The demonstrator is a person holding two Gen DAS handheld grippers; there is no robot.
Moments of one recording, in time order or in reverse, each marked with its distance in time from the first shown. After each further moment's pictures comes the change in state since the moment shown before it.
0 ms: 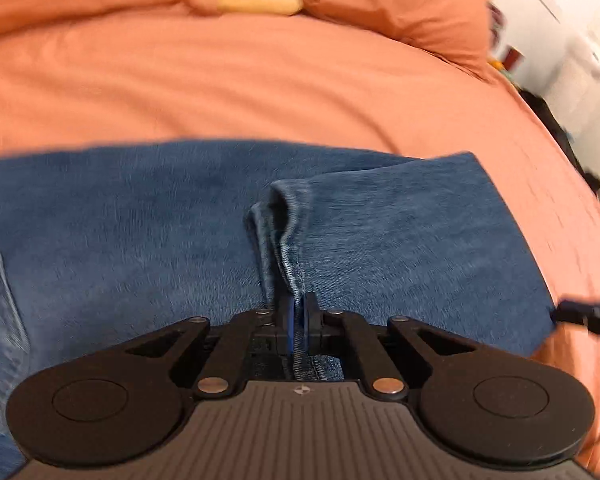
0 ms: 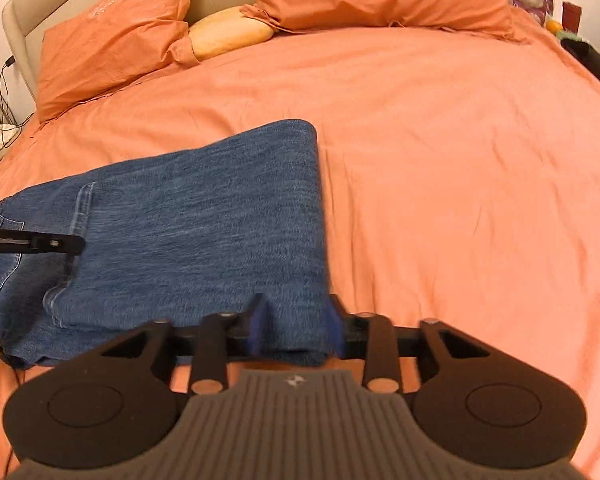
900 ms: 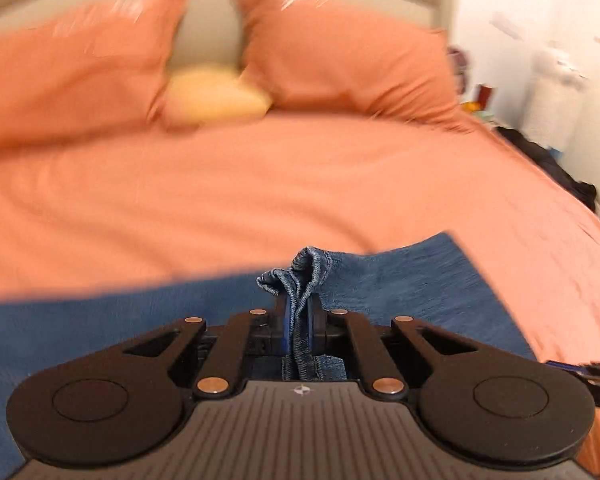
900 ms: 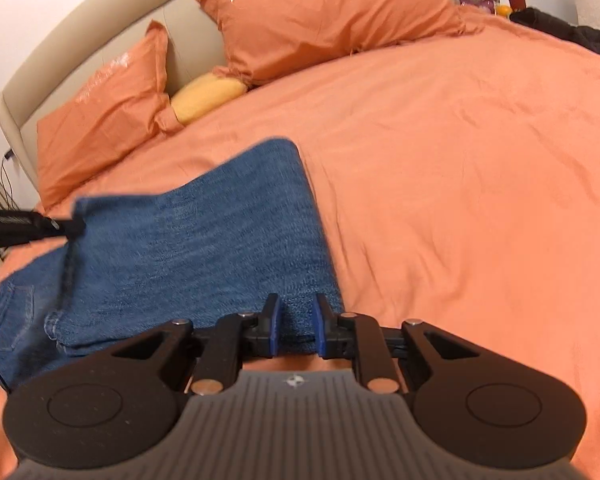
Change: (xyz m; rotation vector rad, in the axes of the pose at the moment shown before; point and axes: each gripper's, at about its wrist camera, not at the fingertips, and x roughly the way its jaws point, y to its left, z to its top) left arm -0.046 -0.036 0.027 0.244 -0.271 0.046; right arm 0.012 -0.012 -0.052 0.198 -0.237 0.056
